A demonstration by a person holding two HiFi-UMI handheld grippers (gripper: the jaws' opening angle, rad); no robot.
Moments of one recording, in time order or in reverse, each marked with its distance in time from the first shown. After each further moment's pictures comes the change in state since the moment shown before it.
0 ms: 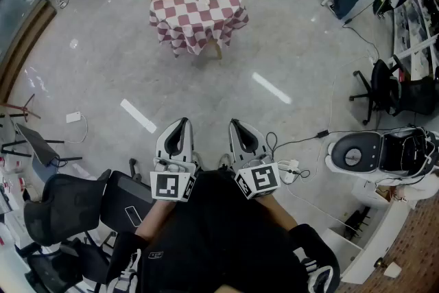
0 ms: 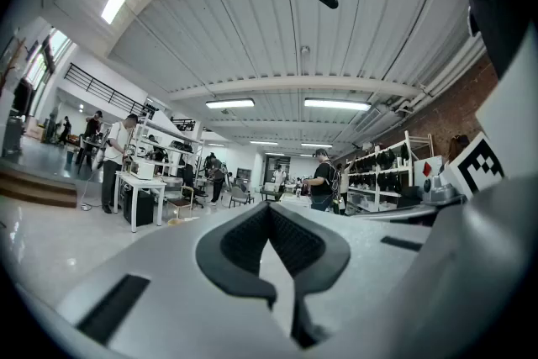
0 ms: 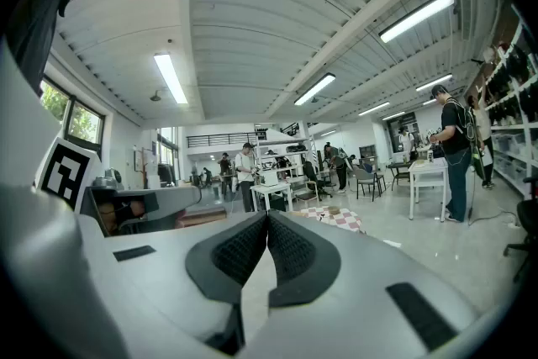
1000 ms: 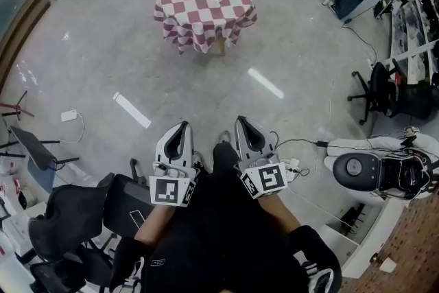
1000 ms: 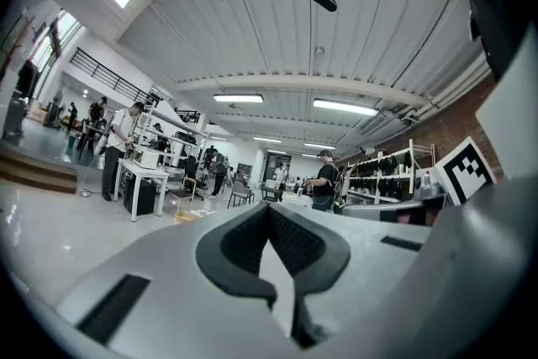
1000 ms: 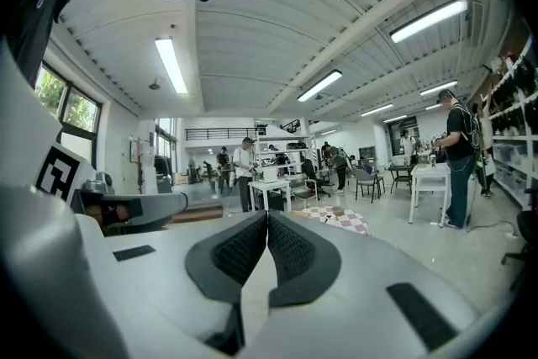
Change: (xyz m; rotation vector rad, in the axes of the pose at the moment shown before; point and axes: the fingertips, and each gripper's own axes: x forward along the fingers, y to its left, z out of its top) left arm -0.003 0.100 -0.011 -0.068 0.020 -0.009; right arm 0.081 0.039 -0.011 -0.056 0.024 -0.029
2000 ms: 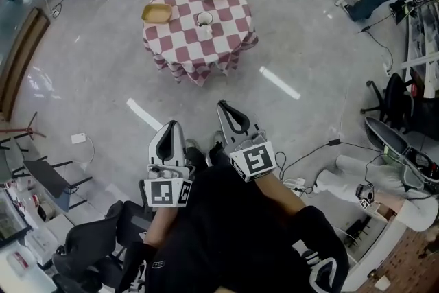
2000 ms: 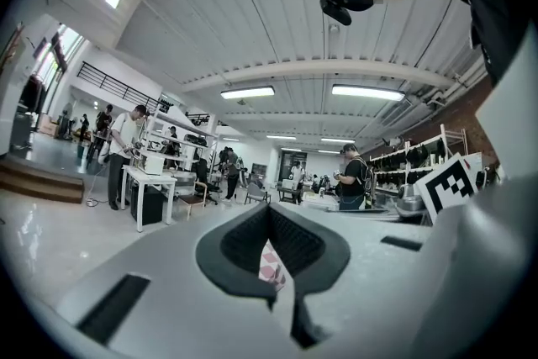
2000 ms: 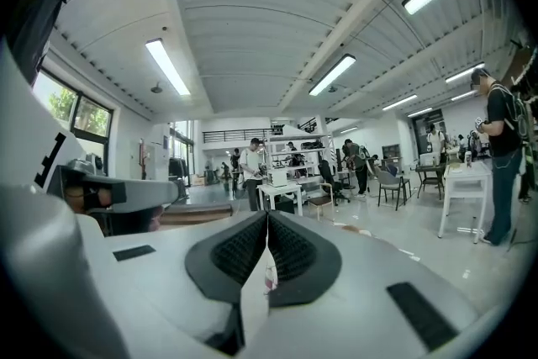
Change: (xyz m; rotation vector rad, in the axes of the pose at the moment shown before) left arm 0.274 0.049 0.031 0.031 0.012 0.113; right arm 0.245 -0.180 0.040 -0.013 -0.011 0.156
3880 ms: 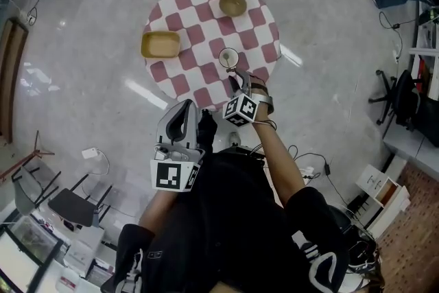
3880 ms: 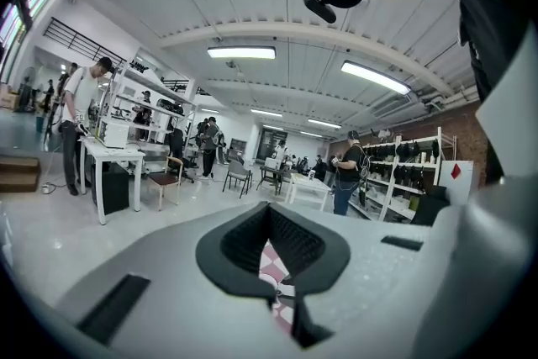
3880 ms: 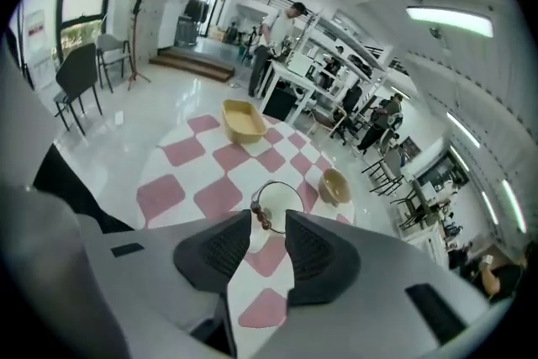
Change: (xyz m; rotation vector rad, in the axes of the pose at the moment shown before) left arm 0.363 0.186 -0.017 -0.042 0.192 -0.196; right arm 0.373 -0.223 -0.261 -0.575 0.860 -0.052
